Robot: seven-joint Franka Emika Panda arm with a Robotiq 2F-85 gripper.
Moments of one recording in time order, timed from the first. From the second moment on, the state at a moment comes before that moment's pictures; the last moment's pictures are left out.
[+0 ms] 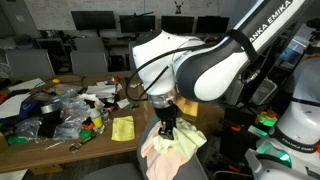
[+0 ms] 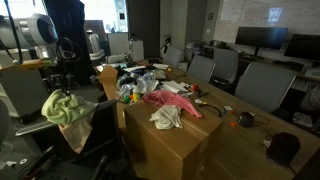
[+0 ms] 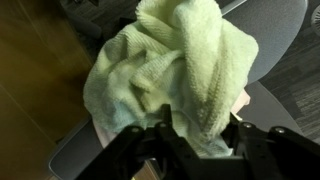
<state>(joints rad) 0.26 0.10 0.26 -2.33 -0.13 2.19 0.40</state>
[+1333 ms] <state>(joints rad) 0.08 -0.25 0.10 -2.40 -0.18 2.11 0.52</state>
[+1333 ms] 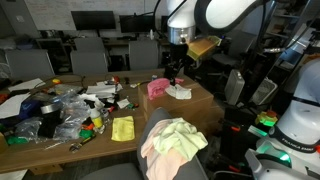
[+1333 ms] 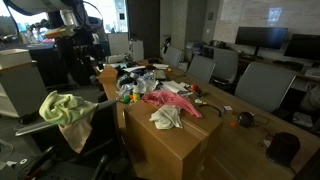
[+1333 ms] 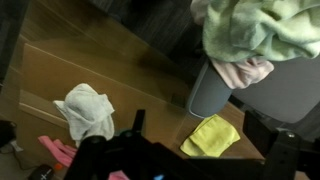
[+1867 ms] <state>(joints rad) -0.10 -0.47 -0.06 -2.62 -0.03 2.11 0.46</state>
